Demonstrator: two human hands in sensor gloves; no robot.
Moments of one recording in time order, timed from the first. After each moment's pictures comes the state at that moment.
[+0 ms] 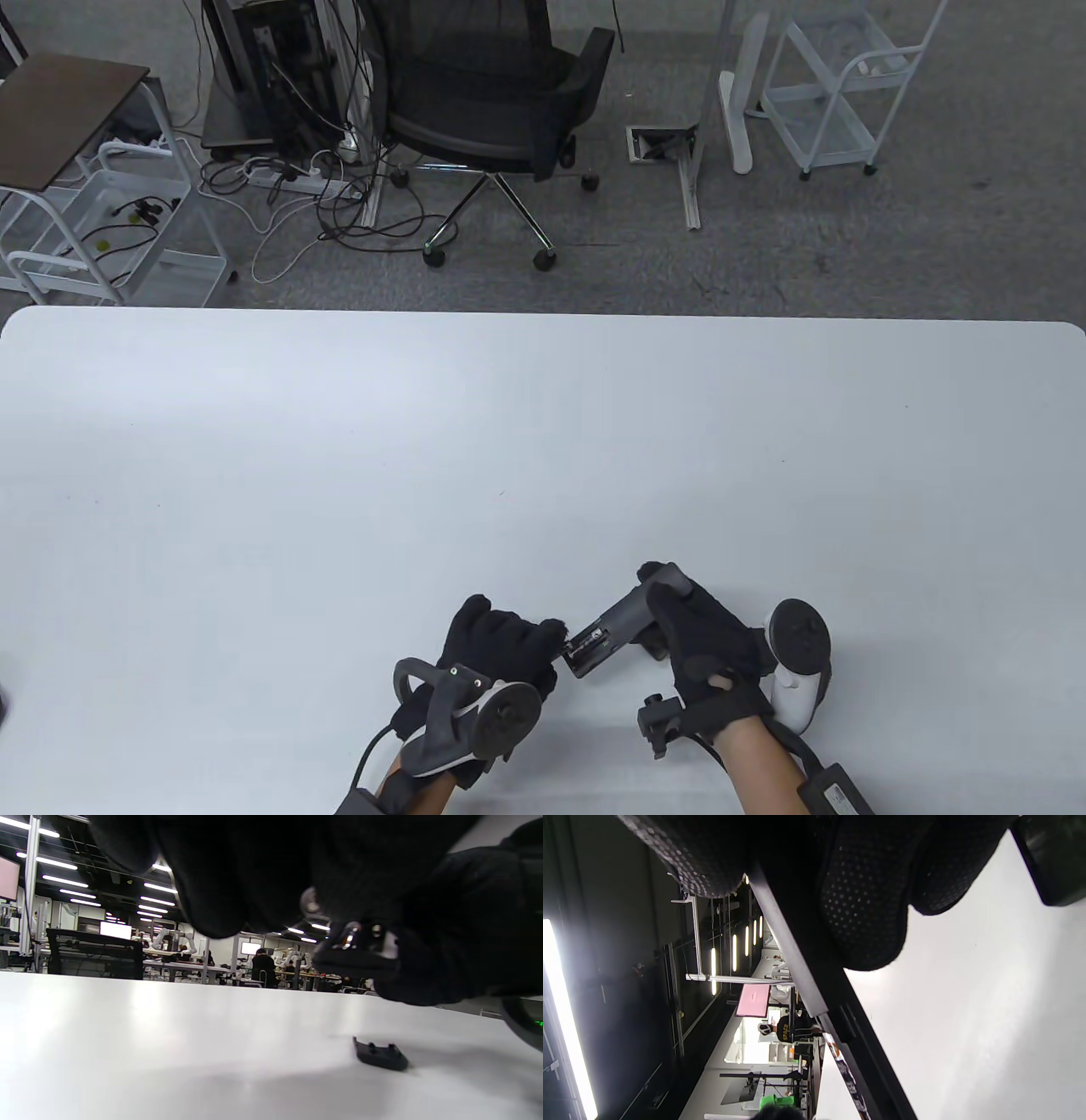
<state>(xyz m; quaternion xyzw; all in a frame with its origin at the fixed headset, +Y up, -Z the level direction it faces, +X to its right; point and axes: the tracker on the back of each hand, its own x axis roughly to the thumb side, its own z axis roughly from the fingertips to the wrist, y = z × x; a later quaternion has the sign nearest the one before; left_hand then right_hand) -0.087 -0.716 -0.174 0.11 -0.22 0.09 0.97 0.175 -0.776 -0.226 -0.04 0.04 0.72 0.69</state>
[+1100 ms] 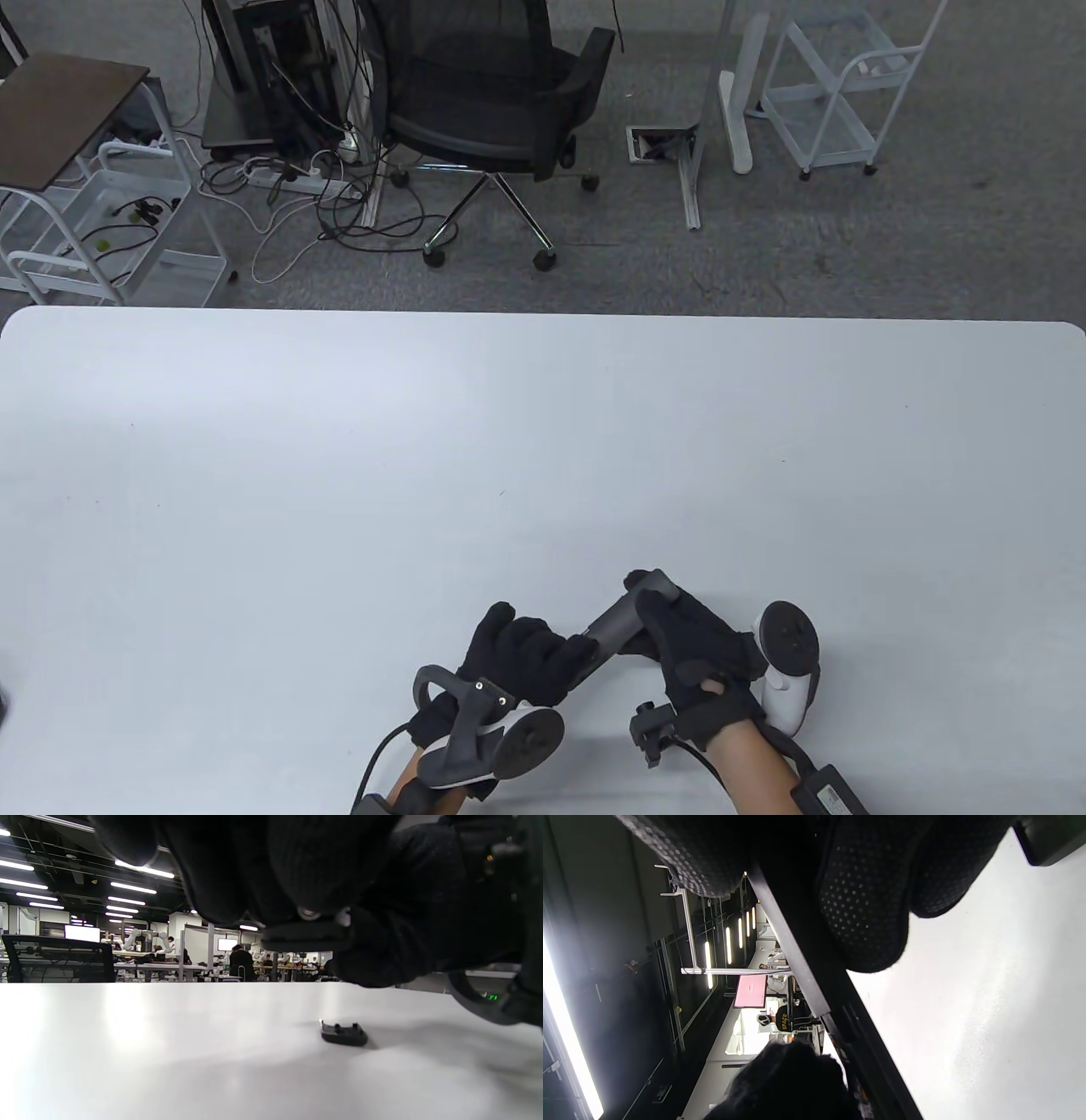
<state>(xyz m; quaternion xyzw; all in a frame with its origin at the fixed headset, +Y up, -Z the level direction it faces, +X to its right) -0.072 -0.717 -0.165 0.11 -0.27 0.07 0.96 0.167 -0.777 -0.222 -0.04 0.07 0.71 0.70</state>
